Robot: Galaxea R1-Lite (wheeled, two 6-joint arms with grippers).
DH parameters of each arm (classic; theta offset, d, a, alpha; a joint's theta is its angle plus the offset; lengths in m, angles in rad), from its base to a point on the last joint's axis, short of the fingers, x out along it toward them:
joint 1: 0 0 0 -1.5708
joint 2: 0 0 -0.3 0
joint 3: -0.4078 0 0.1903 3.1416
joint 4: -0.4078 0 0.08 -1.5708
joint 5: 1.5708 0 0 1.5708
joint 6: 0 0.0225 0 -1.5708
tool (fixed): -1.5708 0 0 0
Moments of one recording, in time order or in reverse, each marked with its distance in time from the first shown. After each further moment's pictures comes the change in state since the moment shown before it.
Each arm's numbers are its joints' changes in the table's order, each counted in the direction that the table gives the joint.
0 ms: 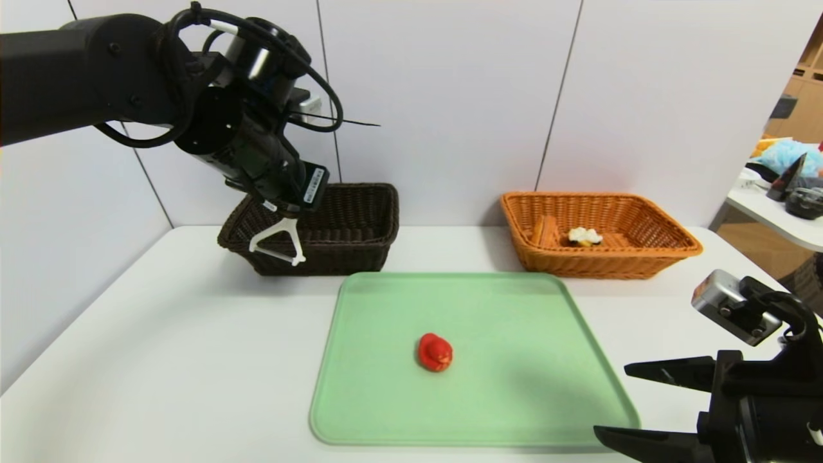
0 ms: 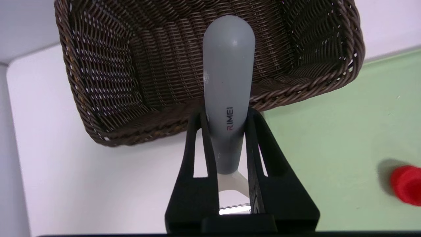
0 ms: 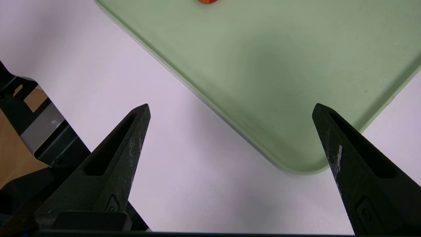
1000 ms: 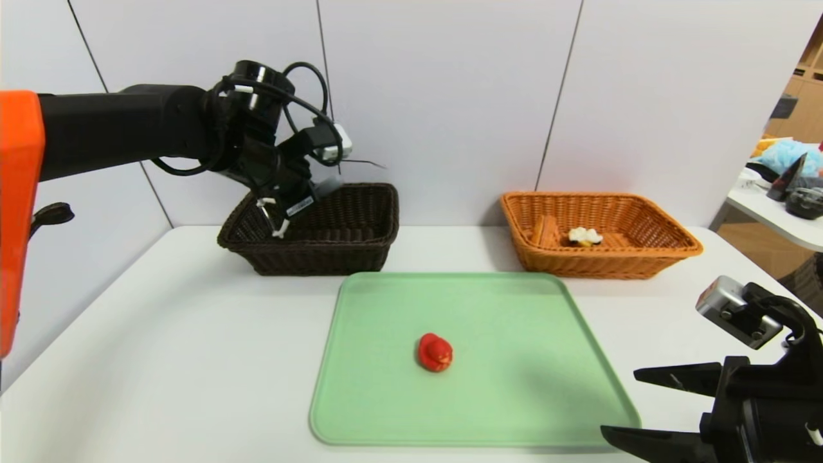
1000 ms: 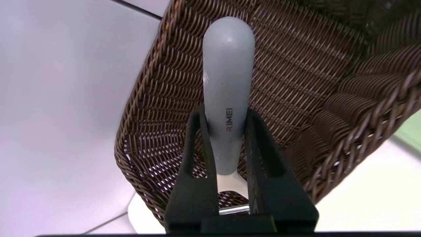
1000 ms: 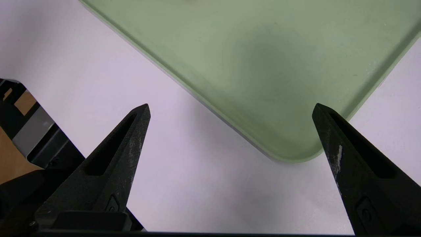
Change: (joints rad) left arm 0.144 0.154 -0.002 0.240 -0.259 0.852; right arm -0.041 -0.003 0.028 -0.001 0.000 0.001
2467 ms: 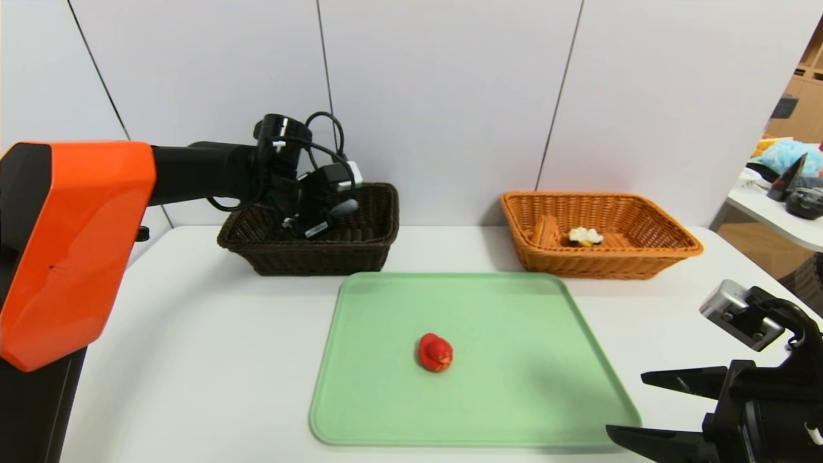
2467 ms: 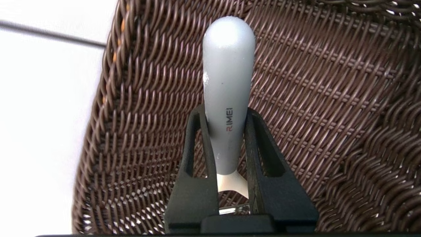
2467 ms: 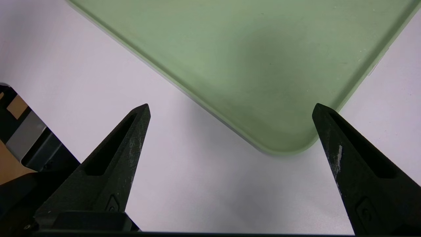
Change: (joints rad) left arm 0.031 0.173 -0.001 0.167 -0.114 0.062; right arm -0.036 0.000 0.016 0.000 0.000 -0.001
